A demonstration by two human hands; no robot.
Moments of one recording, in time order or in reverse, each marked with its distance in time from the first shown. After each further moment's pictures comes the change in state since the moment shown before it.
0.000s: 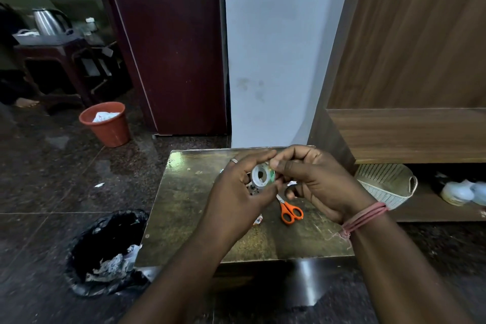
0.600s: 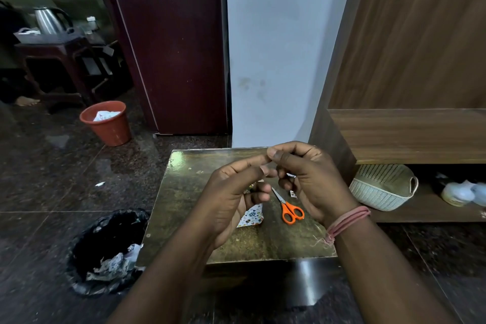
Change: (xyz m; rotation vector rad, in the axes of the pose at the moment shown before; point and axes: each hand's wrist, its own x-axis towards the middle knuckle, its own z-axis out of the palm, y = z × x) left_hand 0.004 0.011 -0.010 -0.653 -0.060 -0.360; right_hand 0.011 0.012 0.018 0.106 0.207 -0.091
